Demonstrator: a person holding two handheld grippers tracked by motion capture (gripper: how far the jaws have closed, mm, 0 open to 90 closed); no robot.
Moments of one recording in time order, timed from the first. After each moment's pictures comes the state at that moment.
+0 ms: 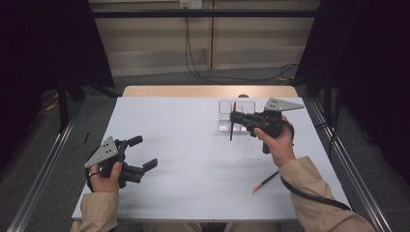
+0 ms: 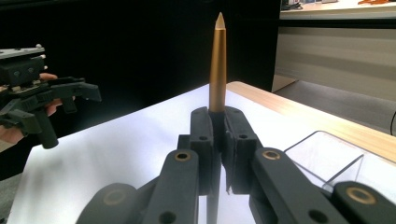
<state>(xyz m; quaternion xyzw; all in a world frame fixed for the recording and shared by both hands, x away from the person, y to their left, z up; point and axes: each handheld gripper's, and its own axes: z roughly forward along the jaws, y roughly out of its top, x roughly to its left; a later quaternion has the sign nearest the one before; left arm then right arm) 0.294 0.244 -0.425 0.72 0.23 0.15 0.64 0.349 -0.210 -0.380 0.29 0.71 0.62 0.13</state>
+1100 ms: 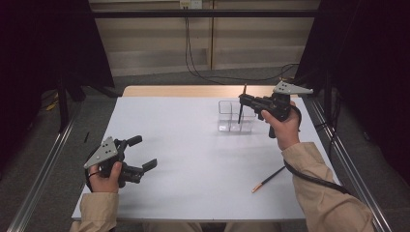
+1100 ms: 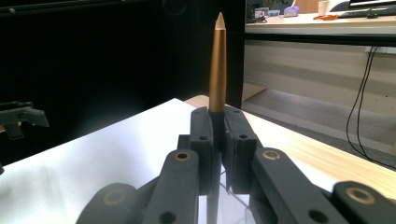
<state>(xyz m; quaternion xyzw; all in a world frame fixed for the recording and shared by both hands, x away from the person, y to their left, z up) 0.294 0.244 -0.425 0.73 0.22 0.15 0.63 0.385 -0.236 -0.362 0.33 0.70 0.61 0.18</state>
